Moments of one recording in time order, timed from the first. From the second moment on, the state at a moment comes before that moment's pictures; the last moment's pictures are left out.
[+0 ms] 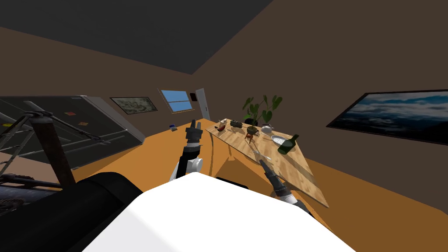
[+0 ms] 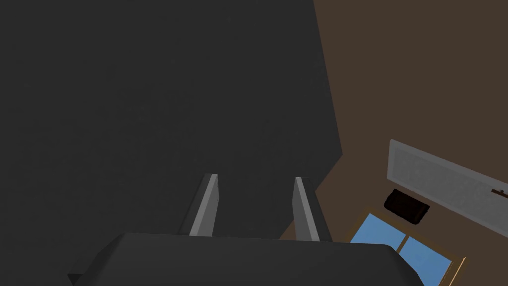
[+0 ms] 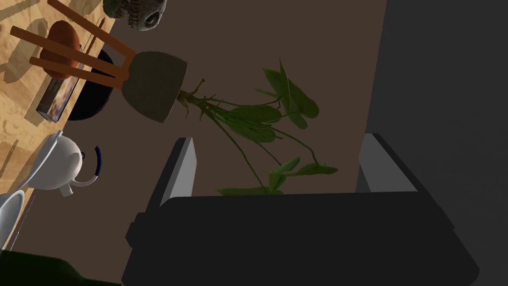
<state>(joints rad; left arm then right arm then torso) 0.46 -0.05 0.00 -2.37 -0.04 -0.43 0.10 0.72 -0.39 0.11 -1.97 0.47 -0.58 -0.16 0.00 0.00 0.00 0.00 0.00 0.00</state>
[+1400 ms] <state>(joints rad) 0.46 -0.05 0.00 -2.37 -0.04 -0.43 0.10 0.79 -0.62 0.17 -1.68 0.85 -0.51 -0.11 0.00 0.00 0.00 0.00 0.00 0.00</state>
